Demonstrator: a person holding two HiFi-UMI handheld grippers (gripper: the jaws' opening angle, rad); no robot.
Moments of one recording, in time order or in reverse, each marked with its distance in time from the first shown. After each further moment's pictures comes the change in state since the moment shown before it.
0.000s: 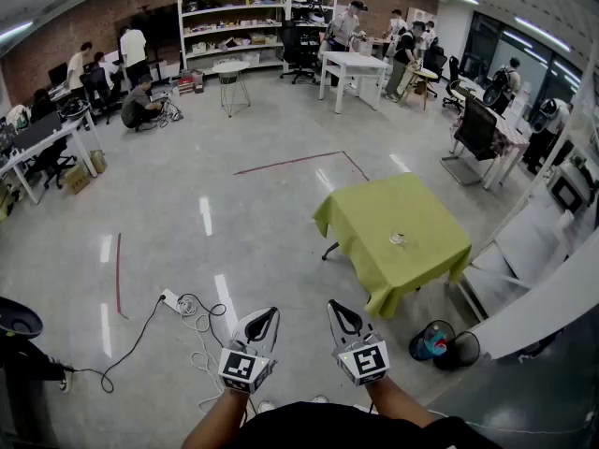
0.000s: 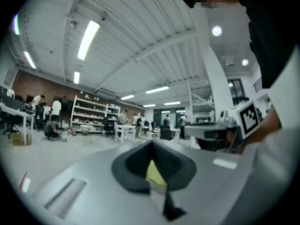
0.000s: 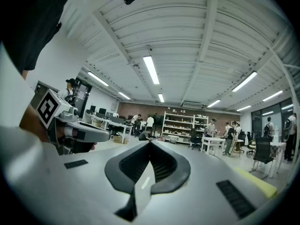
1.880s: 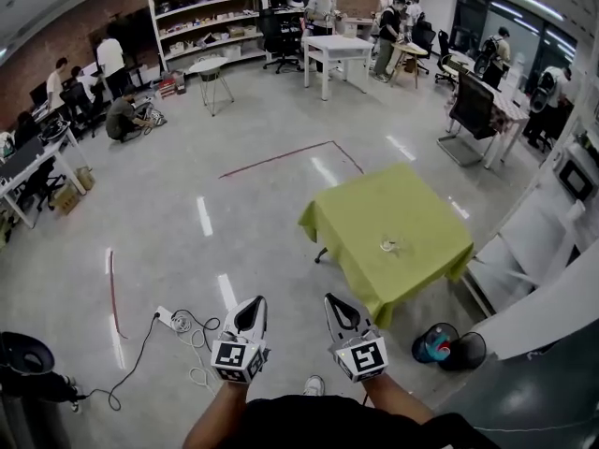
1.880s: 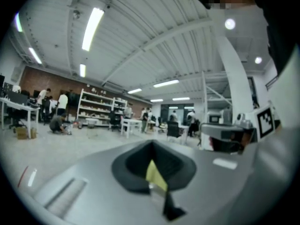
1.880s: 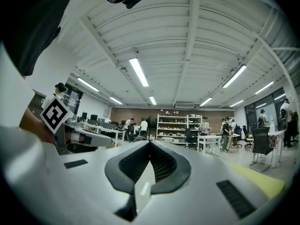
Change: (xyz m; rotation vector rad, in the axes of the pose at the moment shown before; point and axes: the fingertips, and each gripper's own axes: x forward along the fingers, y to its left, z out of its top) left arm 0.159 0.044 -0.003 -0.043 0.080 0.096; right arm 0.065 -0.133 -0.029 0.083 -0.065 -0.034
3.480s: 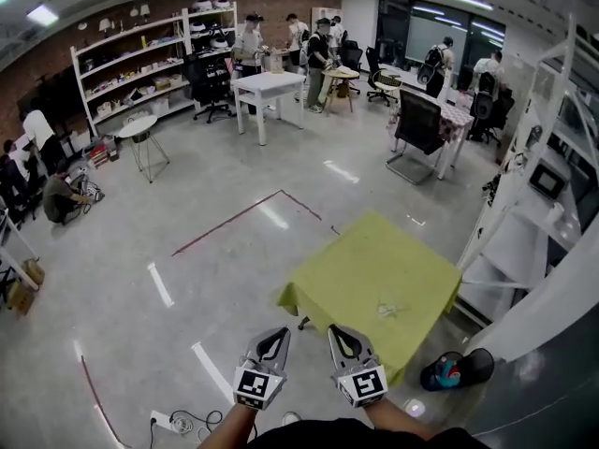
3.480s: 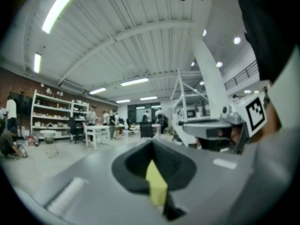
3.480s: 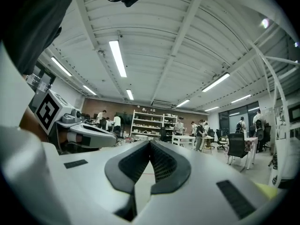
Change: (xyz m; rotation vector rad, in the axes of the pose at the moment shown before) left arm 0.255 0.049 0.027 0.190 -0.024 -0.470; right arm 0.181 -0.141 -0.031 -0.026 0.043 -0.328
